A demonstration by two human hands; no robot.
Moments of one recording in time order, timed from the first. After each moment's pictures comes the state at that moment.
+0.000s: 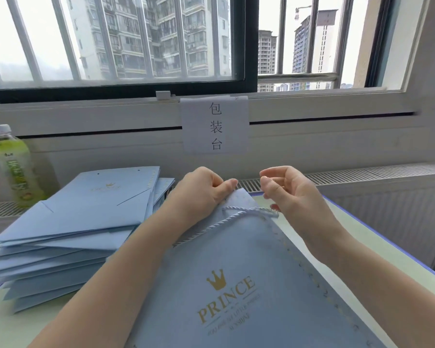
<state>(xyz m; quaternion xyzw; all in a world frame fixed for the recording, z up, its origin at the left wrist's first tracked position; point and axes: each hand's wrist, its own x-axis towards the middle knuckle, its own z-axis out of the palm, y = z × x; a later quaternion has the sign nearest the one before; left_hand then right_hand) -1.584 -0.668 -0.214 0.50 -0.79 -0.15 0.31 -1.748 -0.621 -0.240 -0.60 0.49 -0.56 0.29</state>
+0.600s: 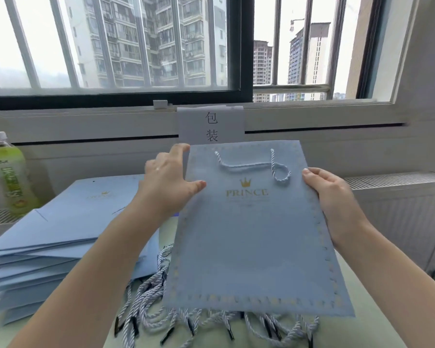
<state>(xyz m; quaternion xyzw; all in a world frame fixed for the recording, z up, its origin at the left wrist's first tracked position) -1.563 -0.667 -0.191 0.58 -0.73 -0.06 0.36 -1.792 -0.628 -0.224 -0.41 0.42 -0.69 0.43</state>
